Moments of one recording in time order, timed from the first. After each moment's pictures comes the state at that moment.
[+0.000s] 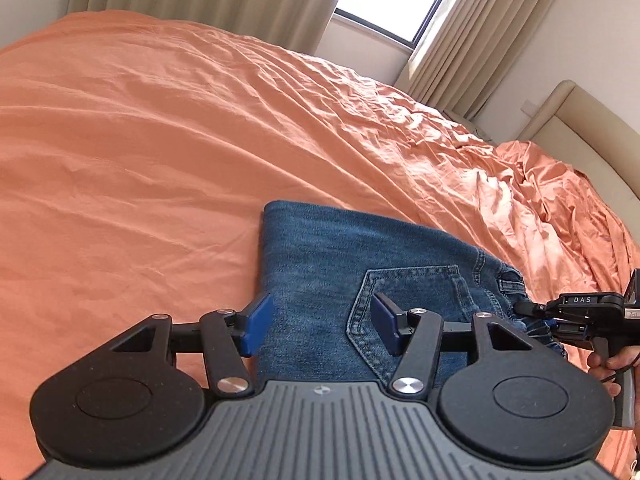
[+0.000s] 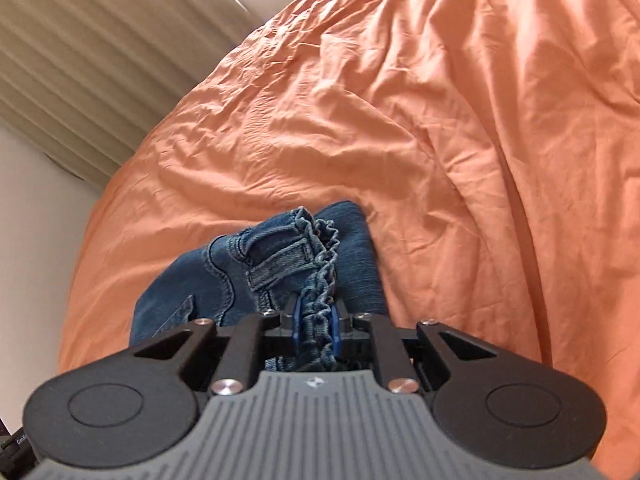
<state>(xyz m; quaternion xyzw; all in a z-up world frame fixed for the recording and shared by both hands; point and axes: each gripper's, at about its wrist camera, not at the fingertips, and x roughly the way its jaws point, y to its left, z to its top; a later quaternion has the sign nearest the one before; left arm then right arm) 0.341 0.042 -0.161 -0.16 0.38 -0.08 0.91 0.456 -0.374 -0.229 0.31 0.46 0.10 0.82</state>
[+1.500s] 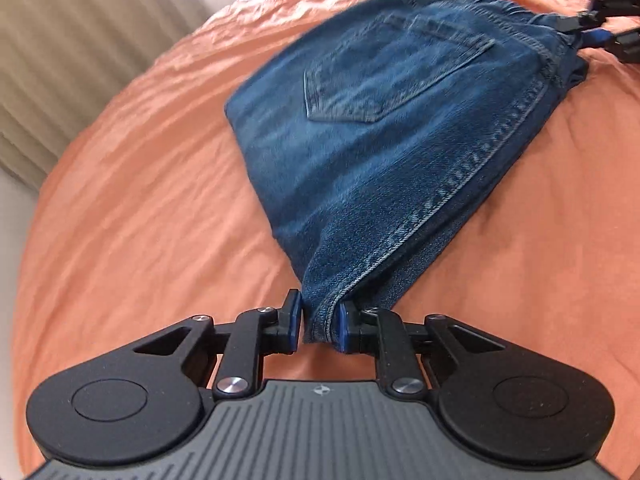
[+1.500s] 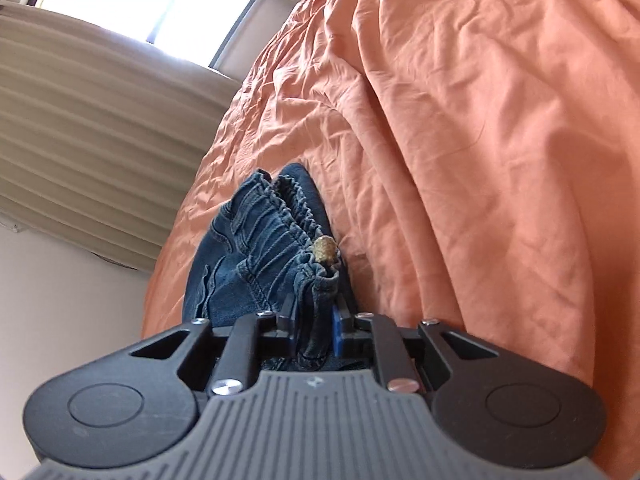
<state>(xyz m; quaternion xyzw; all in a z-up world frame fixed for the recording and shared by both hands) 0.240 -0.039 -0.215 0.26 0.46 -0.07 0.85 0.320 -0.410 -0.269 0.46 0.38 0.08 0.80</state>
